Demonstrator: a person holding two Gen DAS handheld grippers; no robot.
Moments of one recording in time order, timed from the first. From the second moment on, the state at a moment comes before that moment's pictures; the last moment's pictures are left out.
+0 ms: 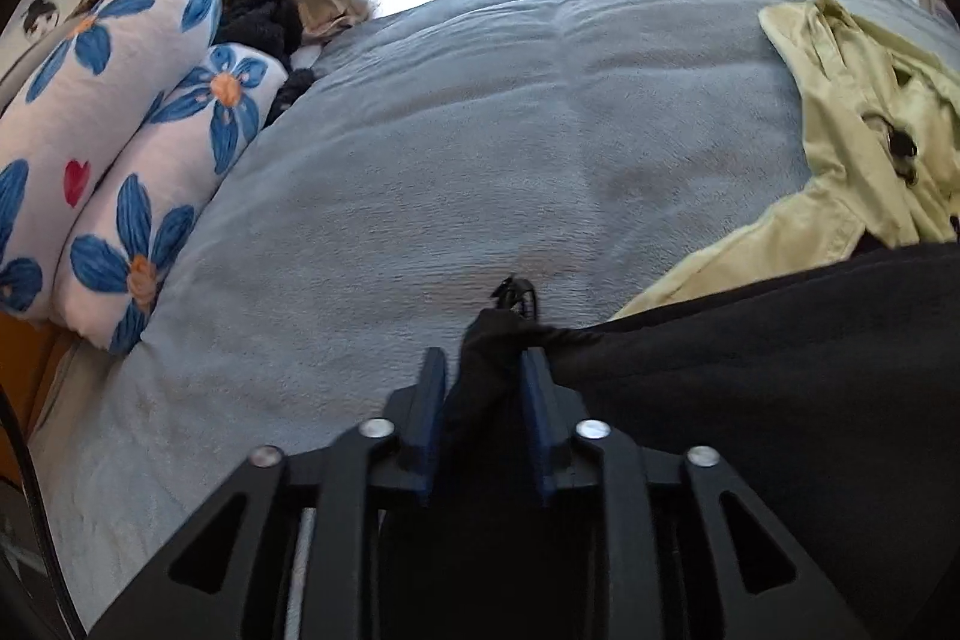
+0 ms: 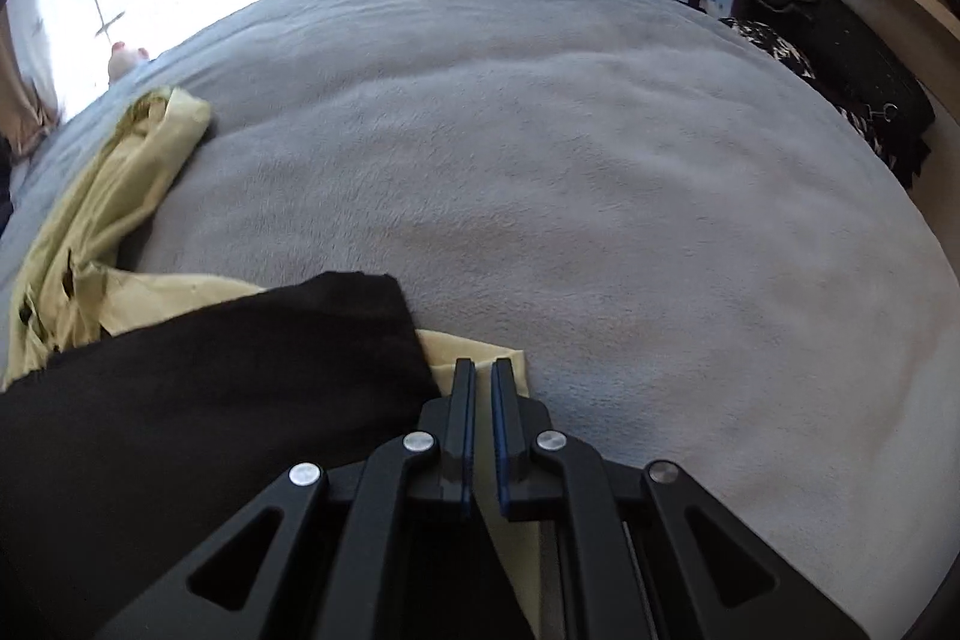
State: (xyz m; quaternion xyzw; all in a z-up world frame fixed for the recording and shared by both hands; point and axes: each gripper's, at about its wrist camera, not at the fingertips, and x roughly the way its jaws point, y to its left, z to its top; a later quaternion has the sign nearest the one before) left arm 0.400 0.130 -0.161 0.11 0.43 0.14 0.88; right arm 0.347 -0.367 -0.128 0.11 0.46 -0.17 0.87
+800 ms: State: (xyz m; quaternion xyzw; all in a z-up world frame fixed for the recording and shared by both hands) left arm 0.284 0.082 -0.150 0.01 0.45 0.08 0.89; right arm 0.323 -0.197 -0.127 -0.01 0.47 0.00 0.88
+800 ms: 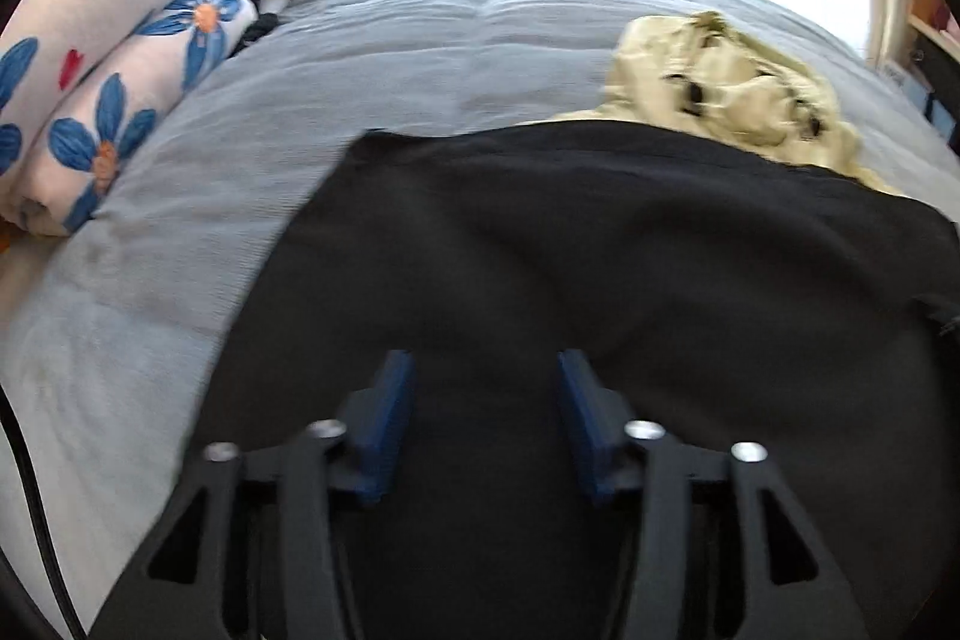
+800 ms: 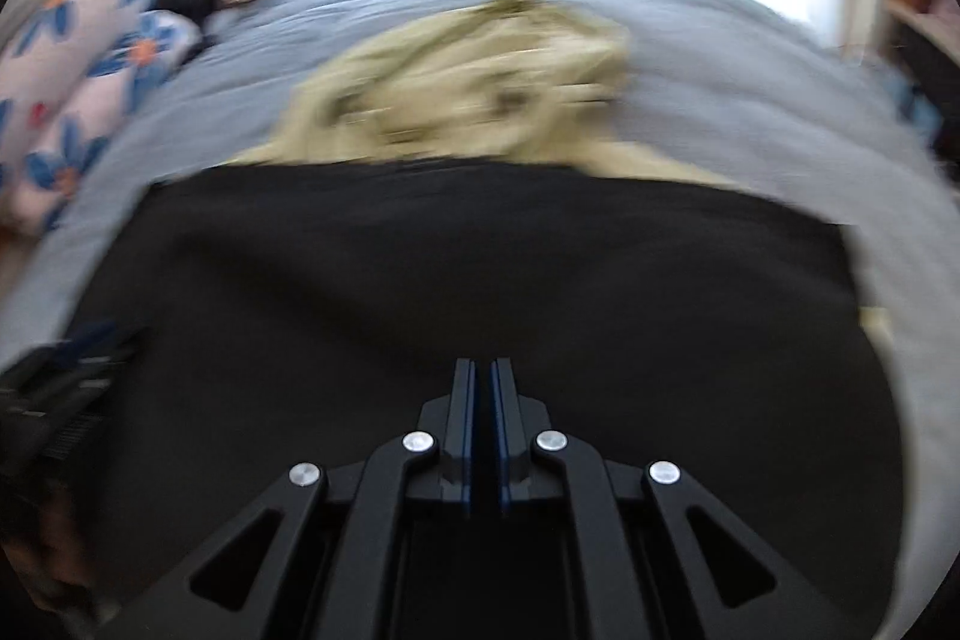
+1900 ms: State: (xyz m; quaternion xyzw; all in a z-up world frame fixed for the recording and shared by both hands) left arm 0.177 0.115 -0.147 -0.04 0.50 0.08 0.86; right arm 0.194 -0.272 -0.128 0.07 0.50 -0.05 0.86
